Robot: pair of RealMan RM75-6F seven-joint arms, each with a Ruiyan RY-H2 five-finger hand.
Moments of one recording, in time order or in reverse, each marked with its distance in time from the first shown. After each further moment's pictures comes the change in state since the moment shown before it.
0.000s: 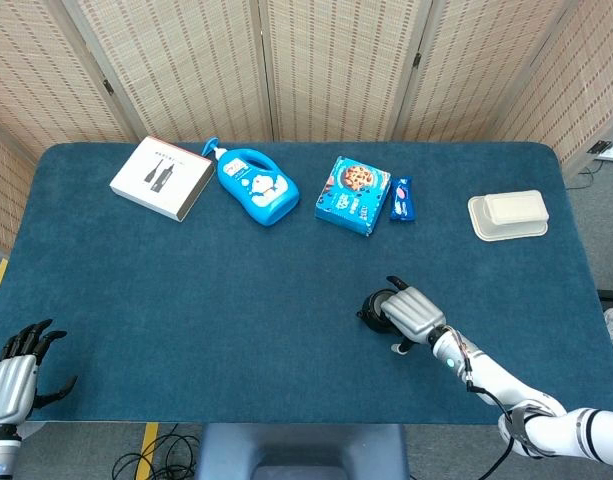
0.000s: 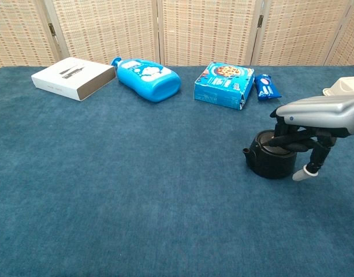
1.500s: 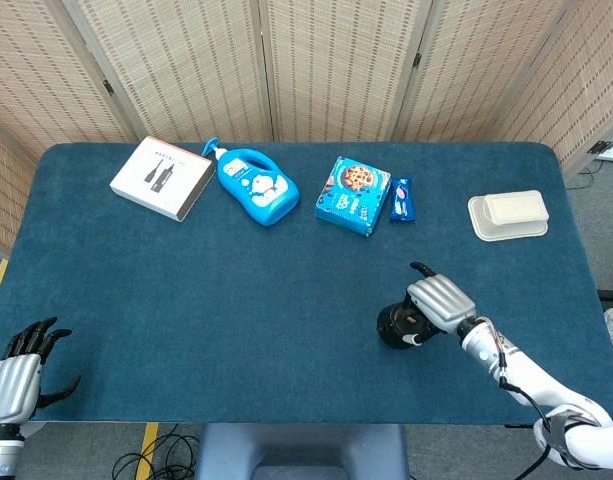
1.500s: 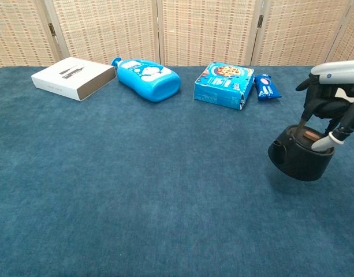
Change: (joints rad) left arm -0.003 0.010 0.003 -0.034 0.023 0.010 0.024; right arm -0.050 0.187 0.027 -0.109 -0.055 0.051 0.243
